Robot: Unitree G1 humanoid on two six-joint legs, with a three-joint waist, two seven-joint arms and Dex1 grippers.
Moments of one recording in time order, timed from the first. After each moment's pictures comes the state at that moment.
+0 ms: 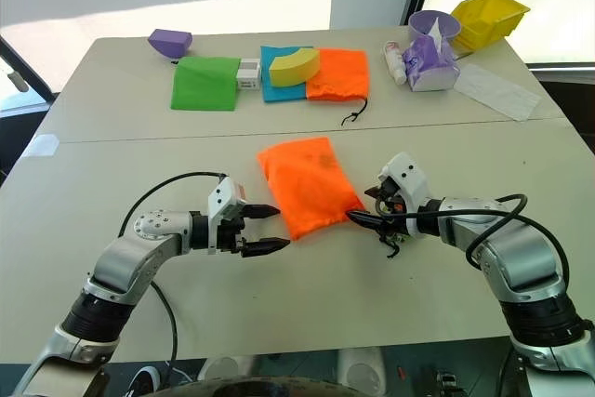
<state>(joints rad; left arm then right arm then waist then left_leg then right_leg) -0.24 0.48 -0.21 -0.22 -0.33 0.59 -0.97 -0.24 -0.76 0.00 -0.35 0.52 0.95 0.70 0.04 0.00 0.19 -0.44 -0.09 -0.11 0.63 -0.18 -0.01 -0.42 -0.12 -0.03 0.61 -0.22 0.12</state>
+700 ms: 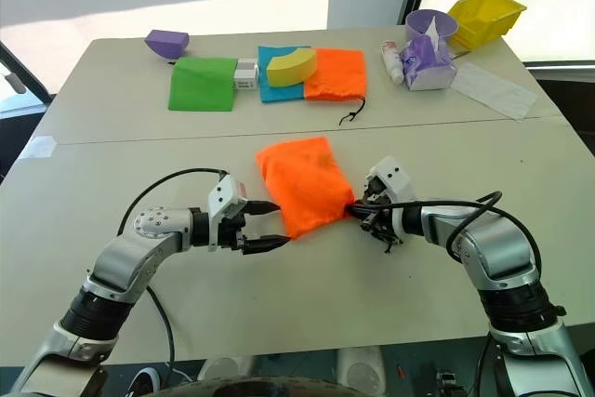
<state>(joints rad) -0.26 0.49 -0.22 -0.21 -0.31 0.55 -0.95 -0.29 -0.69 0.05 -0.29 0.52 1.02 0.71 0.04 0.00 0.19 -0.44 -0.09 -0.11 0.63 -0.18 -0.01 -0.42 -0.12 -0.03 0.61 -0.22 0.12</state>
